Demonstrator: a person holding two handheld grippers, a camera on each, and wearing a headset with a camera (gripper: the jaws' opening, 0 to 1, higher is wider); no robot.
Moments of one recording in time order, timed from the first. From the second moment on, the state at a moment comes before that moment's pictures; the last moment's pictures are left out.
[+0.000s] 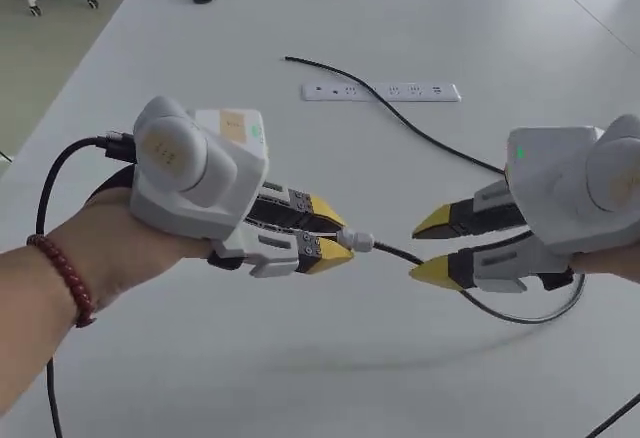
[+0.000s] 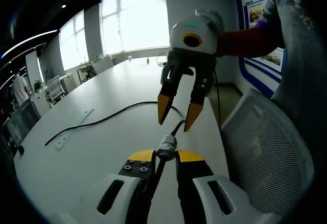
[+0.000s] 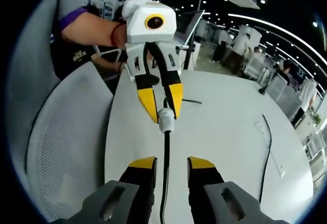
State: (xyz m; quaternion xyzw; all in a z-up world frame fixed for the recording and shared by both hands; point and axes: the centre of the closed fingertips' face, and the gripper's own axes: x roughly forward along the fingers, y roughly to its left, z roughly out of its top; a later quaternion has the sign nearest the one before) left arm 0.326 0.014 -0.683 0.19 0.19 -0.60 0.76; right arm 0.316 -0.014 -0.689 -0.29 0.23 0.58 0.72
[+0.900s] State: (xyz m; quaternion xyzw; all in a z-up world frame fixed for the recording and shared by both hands) left arm 0.325 0.009 -0.682 0.18 0.18 -0.60 0.76; right arm 0.318 0.003 -0.685 -0.33 0.22 0.60 0.70
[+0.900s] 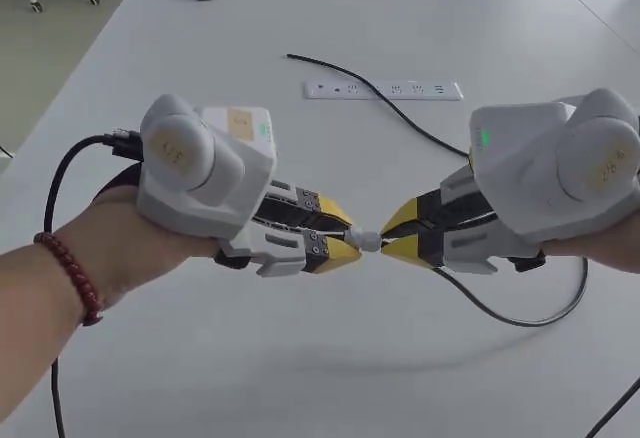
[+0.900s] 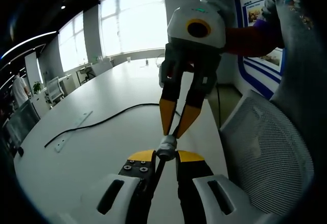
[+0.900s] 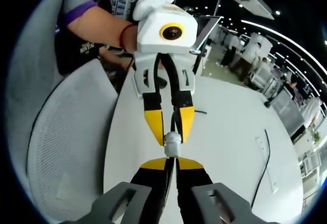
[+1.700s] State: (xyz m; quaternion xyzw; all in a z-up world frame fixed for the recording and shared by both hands) left arm 0.325 0.009 -0.681 0.19 0.18 -0.60 0.76; right arm 0.316 0.004 -0.685 -0.34 0.22 0.60 0.69
